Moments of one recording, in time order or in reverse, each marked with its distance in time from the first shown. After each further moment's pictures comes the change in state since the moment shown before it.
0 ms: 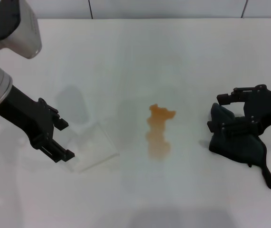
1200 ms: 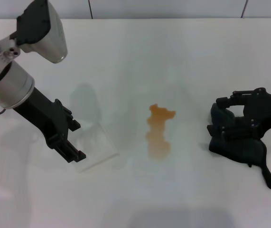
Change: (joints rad) left arm -0.064 -0.010 0.063 -0.117 0.014 -0.085 -0.003; right arm 0.000 0.000 -0.001 0.011 0.000 -0.012 -0.012
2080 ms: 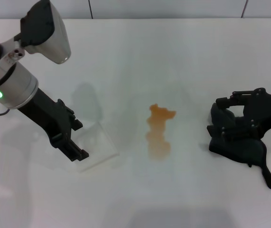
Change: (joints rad) left arm -0.009 0.000 0.004 -0.040 -0.001 -0.040 -0.001; right arm 0.001 0.000 0.001 0.000 0.000 -0.004 -0.002
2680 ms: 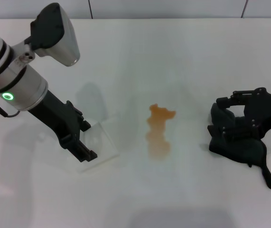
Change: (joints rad) left arm -0.014 -0.003 0.025 -0.057 -0.034 -0.052 0.002; right arm -0.001 0.000 0.005 -0.005 0.000 -0.008 0.000
